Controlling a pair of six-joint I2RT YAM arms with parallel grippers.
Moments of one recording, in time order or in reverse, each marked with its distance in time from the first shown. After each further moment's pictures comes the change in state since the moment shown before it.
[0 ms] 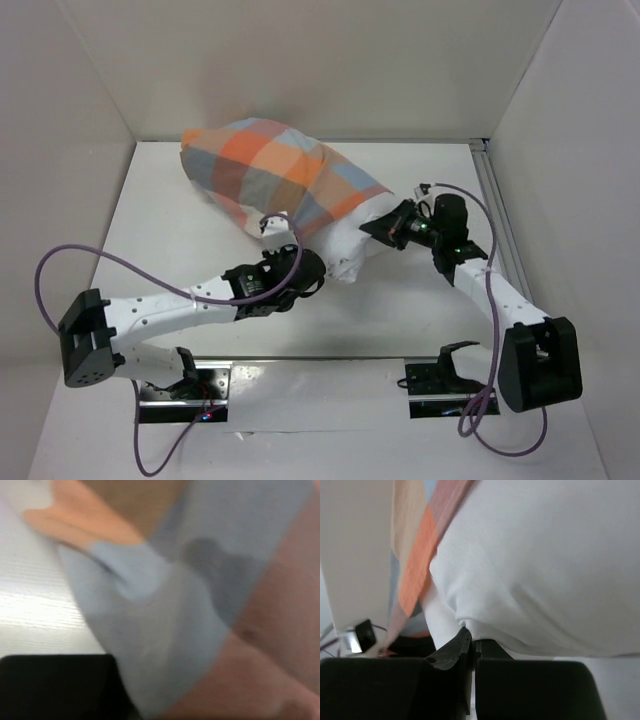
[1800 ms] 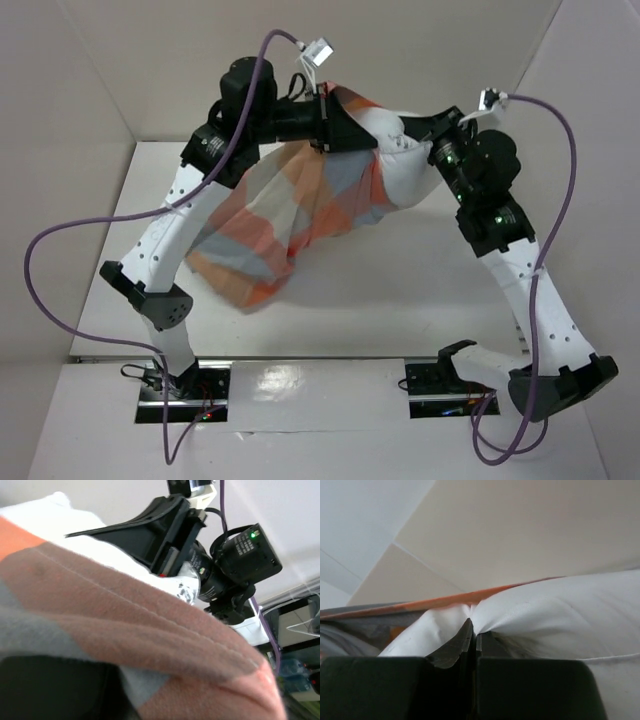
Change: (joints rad) left arm 0.461 0.456 1.339 -0.150 1.504 0.414; right arm 0.215 -0.079 0.659 -0.256 0.717 -0.300
